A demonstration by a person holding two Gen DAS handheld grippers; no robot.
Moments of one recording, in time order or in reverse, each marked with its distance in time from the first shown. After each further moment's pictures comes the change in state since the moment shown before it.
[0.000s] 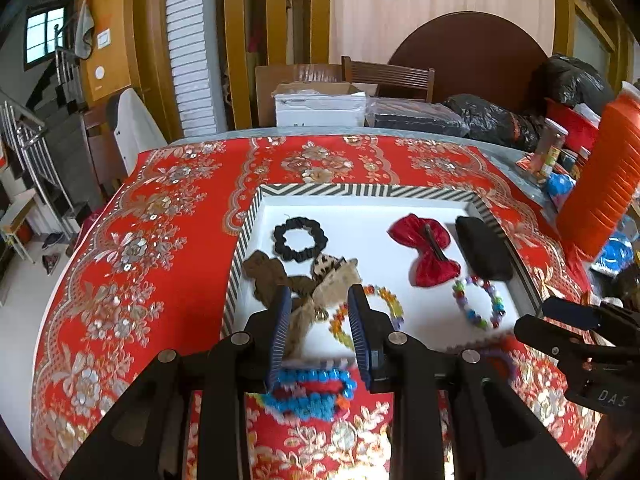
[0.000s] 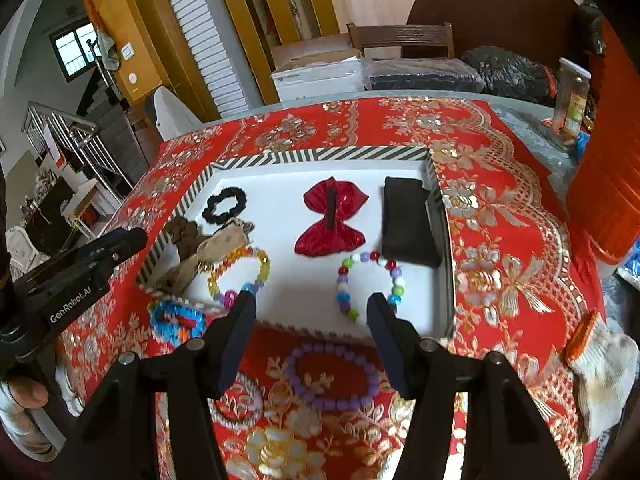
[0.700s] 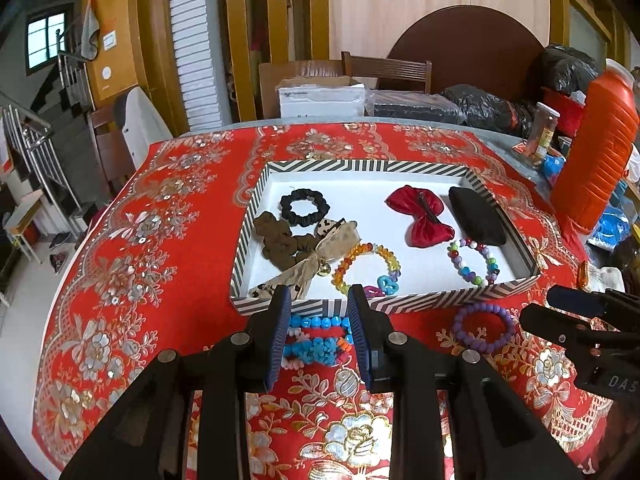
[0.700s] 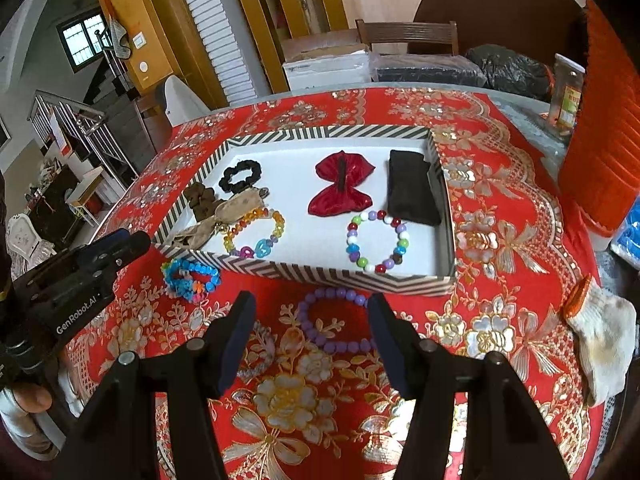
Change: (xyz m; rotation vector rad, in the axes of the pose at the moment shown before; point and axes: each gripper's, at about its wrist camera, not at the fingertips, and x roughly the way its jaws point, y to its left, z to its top) left arm -0.024 -0.003 -0.036 0.015 0.007 0.024; right arm -0.020 0.006 -0.035 -0.010 0.017 0.016
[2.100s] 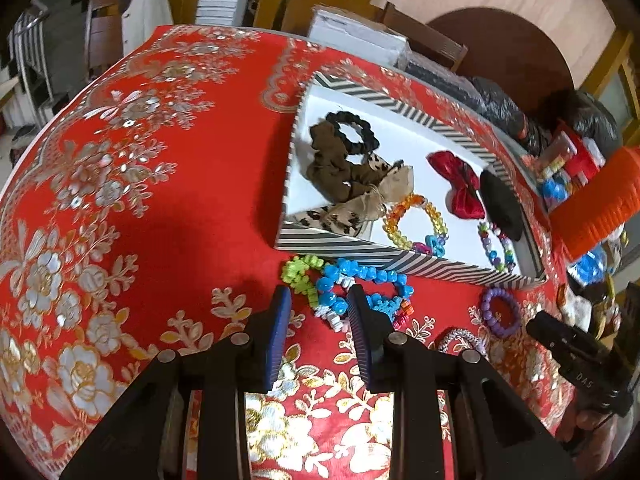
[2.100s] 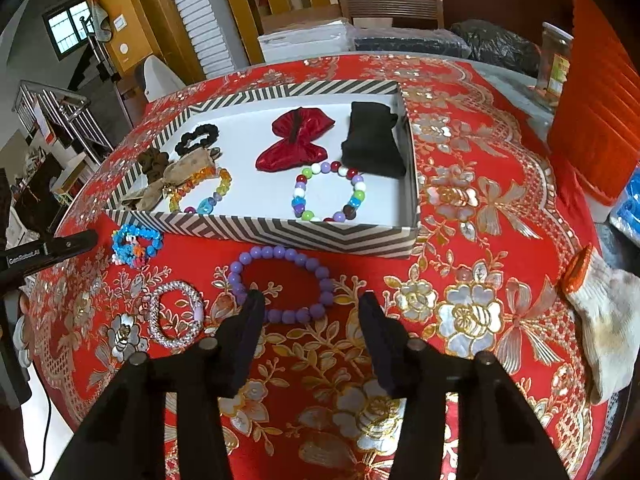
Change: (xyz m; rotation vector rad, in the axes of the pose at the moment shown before) left arm 0.058 0.081 -0.024 -0.249 0.244 -0.195; right arm 0.033 -0.038 -0.024 -0.006 0.070 -0.056
